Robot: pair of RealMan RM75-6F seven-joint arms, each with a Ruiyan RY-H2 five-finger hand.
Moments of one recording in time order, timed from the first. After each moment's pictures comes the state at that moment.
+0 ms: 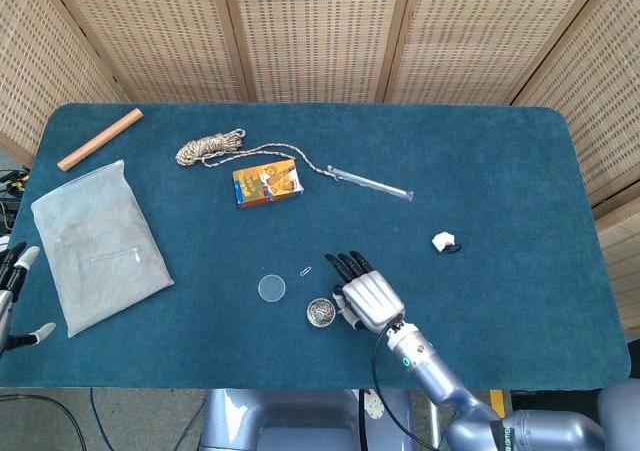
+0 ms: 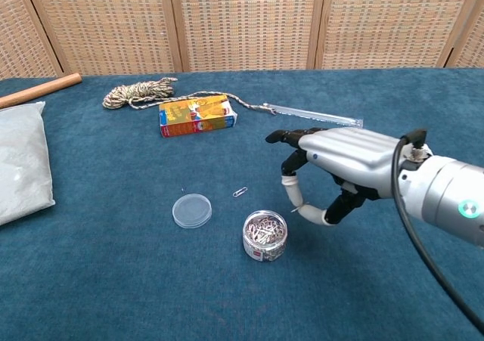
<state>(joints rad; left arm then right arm) -0.09 -0.99 -0.03 -1.73 1.42 1.41 0.09 0.66 -1.63 0.10 -1.67 -1.22 1.03 -0.54</state>
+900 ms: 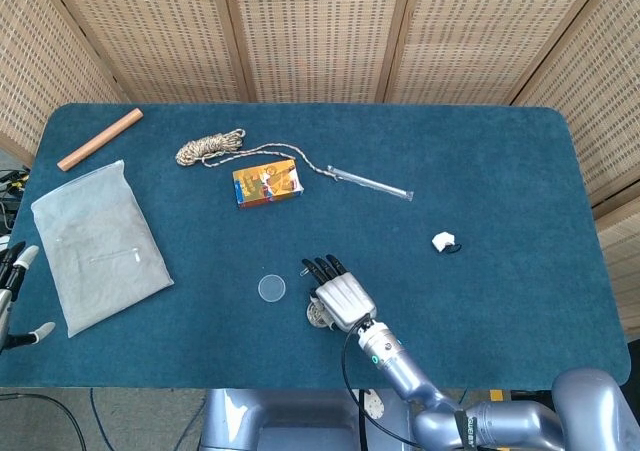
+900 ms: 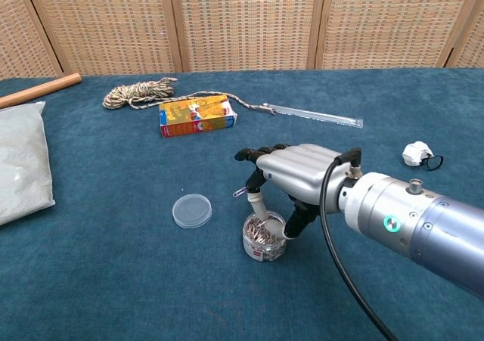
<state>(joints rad) -0.09 -0.98 -0.03 -1.72 1.42 1.41 0.08 0.74 -1.77 0.13 -1.58 -1.09 1.01 -0.67</state>
